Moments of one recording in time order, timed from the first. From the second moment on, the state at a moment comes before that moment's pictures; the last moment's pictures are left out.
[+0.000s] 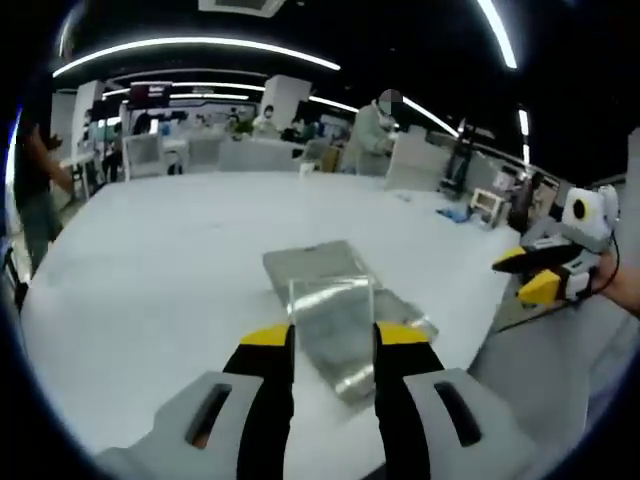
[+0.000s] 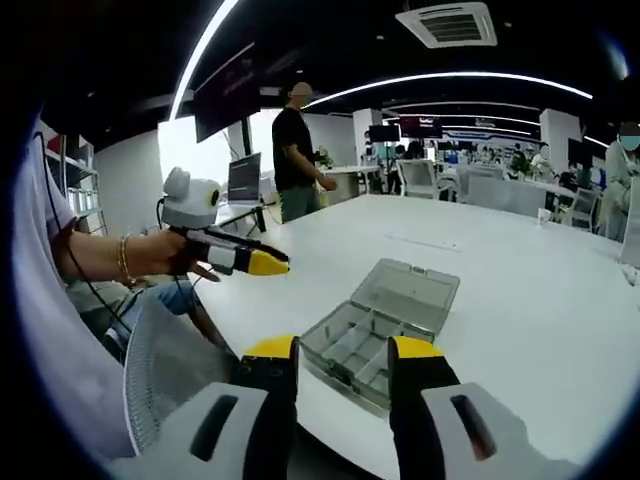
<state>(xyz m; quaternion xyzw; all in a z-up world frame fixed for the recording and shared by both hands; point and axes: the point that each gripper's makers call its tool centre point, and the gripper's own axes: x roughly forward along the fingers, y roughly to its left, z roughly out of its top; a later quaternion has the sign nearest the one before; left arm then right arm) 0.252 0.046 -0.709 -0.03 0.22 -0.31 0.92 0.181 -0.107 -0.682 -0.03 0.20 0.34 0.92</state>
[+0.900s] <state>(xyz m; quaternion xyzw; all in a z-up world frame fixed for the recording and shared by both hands) 0.224 0.016 -0.700 0.09 0.15 -0.40 0.90 0.206 -0.026 -0.655 -0.06 0.21 0.38 0.90</state>
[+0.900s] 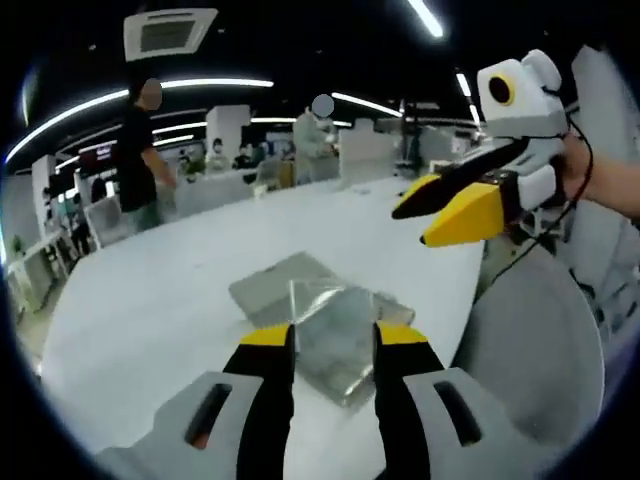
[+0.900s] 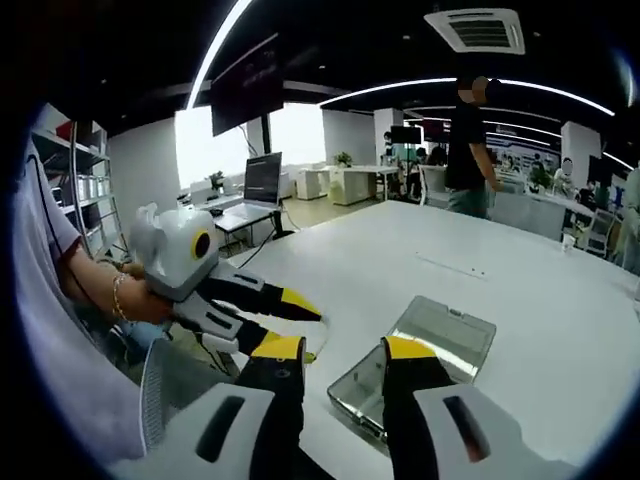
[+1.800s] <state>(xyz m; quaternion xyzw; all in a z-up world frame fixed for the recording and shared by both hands) 0.202 -0.022 -0.696 0.22 0.07 -0.45 0.86 0.208 -0.025 -0.691 -0.06 0.30 0.38 0.87</state>
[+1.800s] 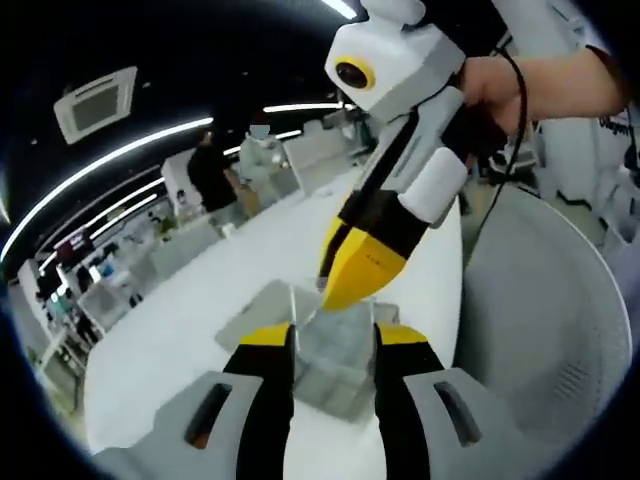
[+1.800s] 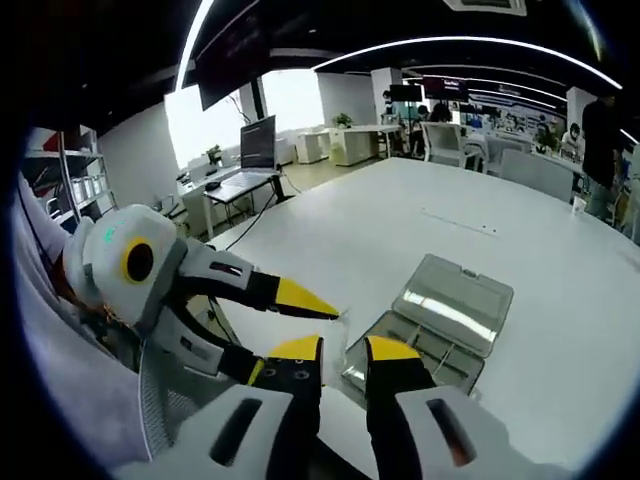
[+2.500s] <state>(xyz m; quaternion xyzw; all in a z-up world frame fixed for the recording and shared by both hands) 0.200 -0.023 -0.702 0.23 0.07 -0.46 0.86 0.207 -0.019 -0.697 -0.01 0.32 0.38 0.87</state>
